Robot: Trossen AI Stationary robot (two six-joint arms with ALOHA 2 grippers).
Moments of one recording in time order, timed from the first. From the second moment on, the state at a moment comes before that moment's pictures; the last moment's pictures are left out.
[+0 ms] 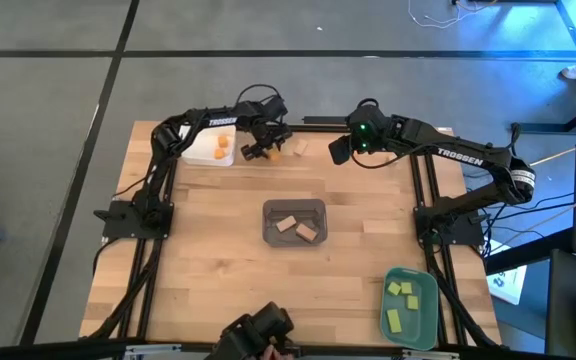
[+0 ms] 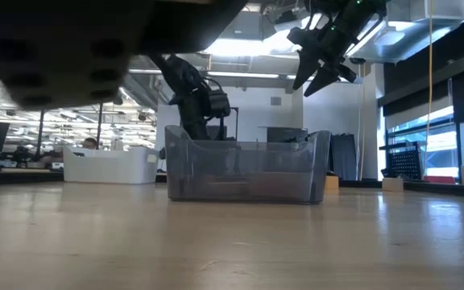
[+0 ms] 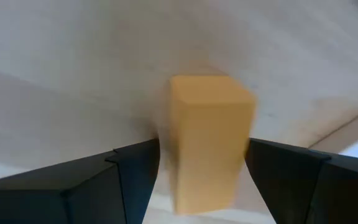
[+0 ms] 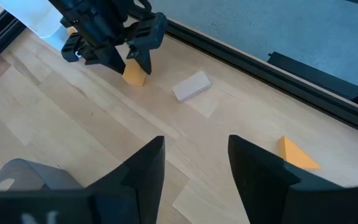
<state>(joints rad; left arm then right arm) 0.69 2.17 1.59 -0.66 0.17 -1.44 -0.44 1.36 1.19 -0.65 0.16 0.49</state>
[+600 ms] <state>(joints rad) 0.65 2.17 1.60 -0.54 0.00 -1.33 -0.44 1.36 1.19 -0.65 0.16 0.49</state>
